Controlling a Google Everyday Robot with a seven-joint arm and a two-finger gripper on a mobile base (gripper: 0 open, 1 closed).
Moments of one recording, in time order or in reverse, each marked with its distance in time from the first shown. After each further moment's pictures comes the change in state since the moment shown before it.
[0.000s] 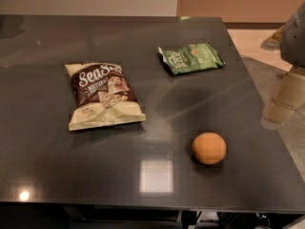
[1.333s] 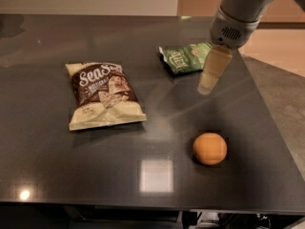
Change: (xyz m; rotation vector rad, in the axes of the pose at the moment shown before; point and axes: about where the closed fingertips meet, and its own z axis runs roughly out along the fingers) arm -0.075 -0.086 0.089 -0.097 0.048 0.130
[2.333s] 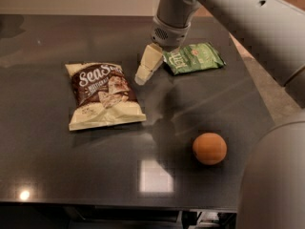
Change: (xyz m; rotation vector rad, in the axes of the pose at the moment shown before) arm -0.136 -0.003 0.068 -0.100 -0.062 0.219
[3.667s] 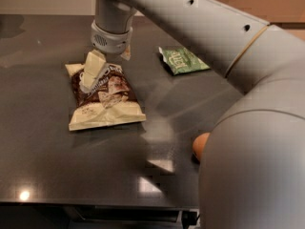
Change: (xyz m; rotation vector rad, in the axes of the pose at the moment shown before) arm -0.101 0.096 0.035 -0.056 -0.012 -0.082
